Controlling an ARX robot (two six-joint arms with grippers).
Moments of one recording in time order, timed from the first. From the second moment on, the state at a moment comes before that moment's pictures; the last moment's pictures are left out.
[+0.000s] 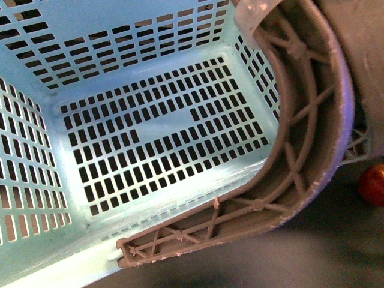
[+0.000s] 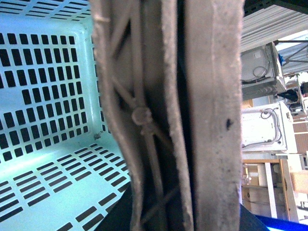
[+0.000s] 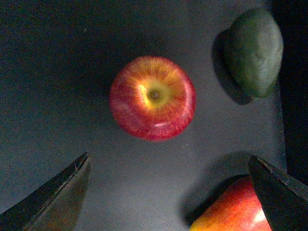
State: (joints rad) left arm -0.66 1.31 0.93 -0.03 0.08 -0.94; right arm -0.25 2.08 0.61 0.59 0.10 -0.20
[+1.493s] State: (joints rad) left arm -0.66 1.31 0.93 -0.03 0.08 -0.94; right arm -0.20 2.46 0.98 0.48 0.16 -0.12
